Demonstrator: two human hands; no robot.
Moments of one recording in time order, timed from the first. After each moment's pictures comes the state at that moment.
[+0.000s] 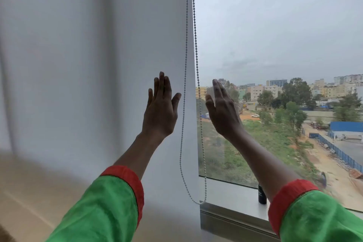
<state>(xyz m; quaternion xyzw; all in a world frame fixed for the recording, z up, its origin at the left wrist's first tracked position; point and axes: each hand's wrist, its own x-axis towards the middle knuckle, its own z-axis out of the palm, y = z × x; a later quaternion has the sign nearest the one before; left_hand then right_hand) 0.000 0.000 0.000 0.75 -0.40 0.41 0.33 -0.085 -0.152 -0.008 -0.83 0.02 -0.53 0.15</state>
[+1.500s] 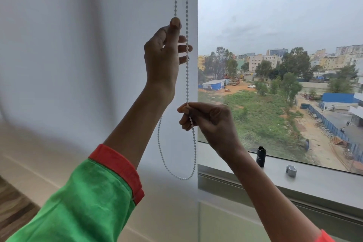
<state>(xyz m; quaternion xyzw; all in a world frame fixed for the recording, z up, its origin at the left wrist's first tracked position) -0.060 -0.005 0.014 0.53 -0.35 0.18 0.75 -0.108 -0.094 -0.100 -0.70 -0.15 -0.43 0.54</state>
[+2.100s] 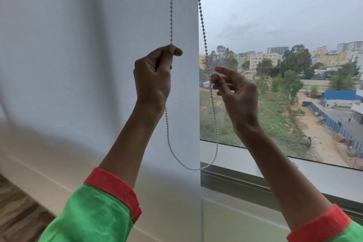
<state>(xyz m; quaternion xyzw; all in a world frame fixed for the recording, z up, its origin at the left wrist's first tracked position) -0.056 0.017 -0.015 0.56 -0.35 0.24 0.71 -0.119 -0.118 -0.062 -0.66 0.02 -0.56 0.49</state>
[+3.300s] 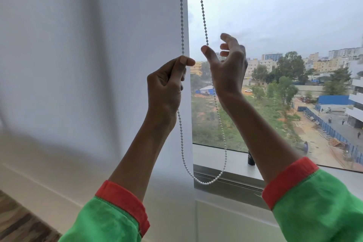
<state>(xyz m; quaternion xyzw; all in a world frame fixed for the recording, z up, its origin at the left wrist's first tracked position) -0.099 0.008 -0.020 0.50 -0.39 0.13 0.76 -0.127 -0.103 0.010 -0.66 0.10 -0.65 0.36</state>
